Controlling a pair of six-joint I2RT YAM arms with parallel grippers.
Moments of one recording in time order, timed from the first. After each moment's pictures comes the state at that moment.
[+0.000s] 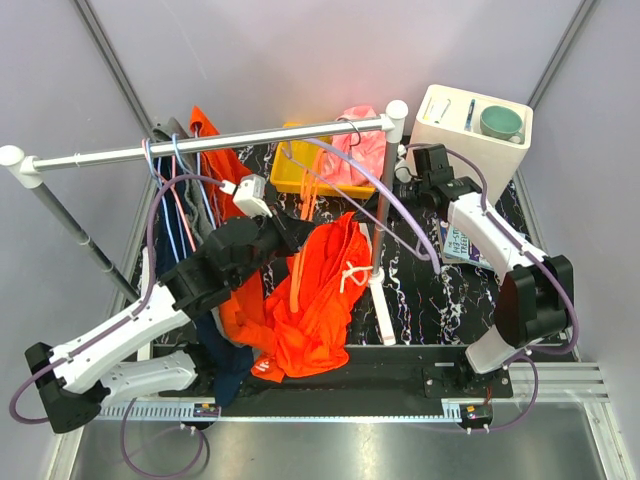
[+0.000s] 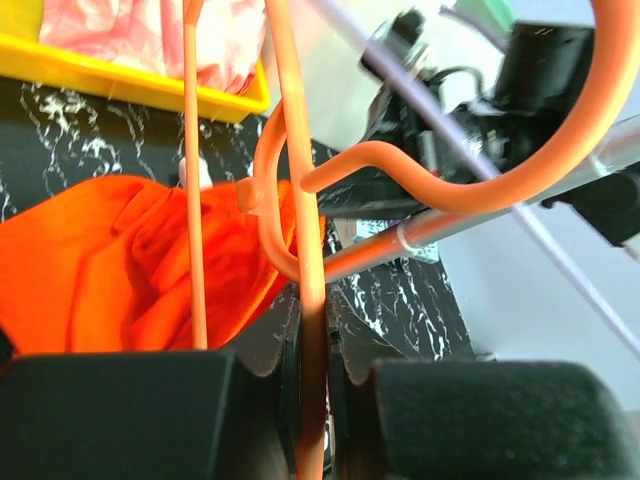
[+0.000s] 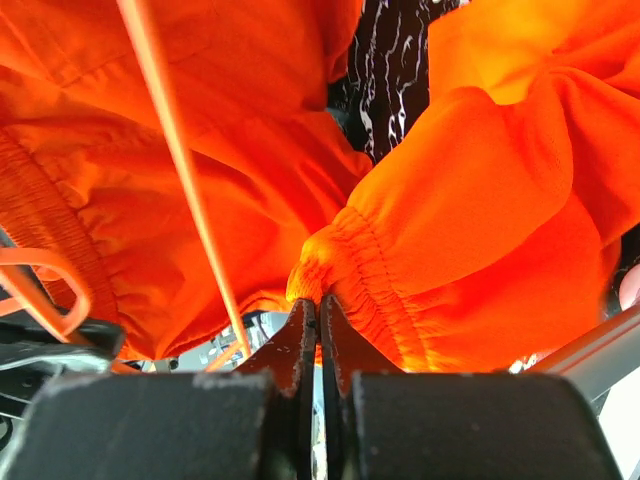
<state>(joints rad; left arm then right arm) -0.91 0.95 0.98 -0.24 -0.32 -0.78 0.31 1.59 1.31 -0.50 -0.83 0.75</state>
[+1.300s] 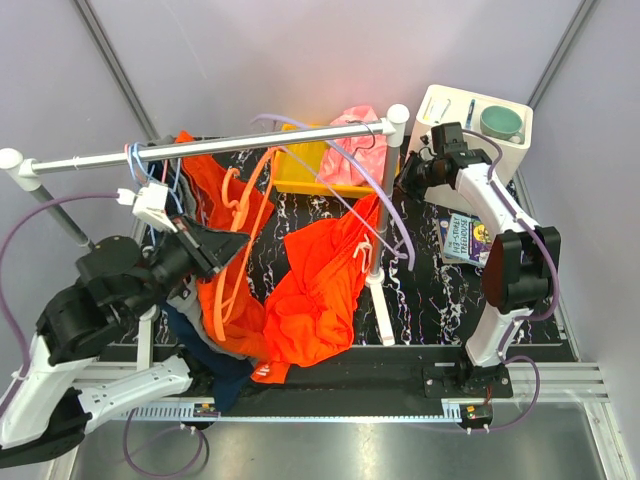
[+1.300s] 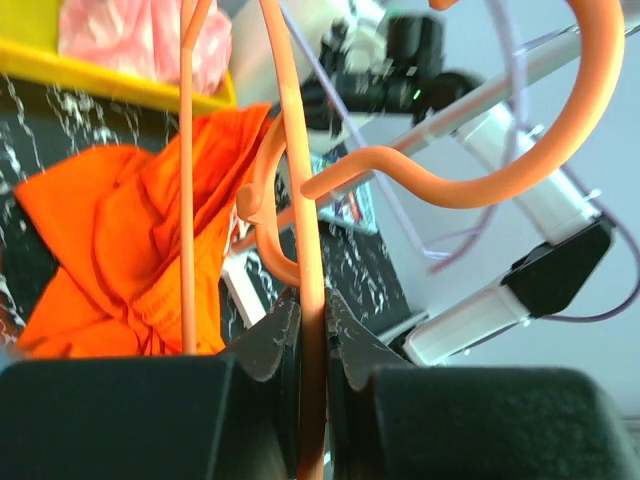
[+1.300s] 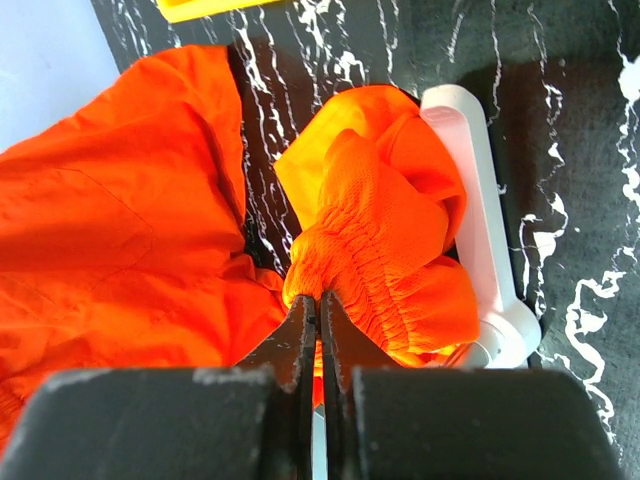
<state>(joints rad) -0.90 0.69 1.33 -0.81 -0.26 -0.81 0.16 1.81 1.60 -0.71 -0.57 0.71</state>
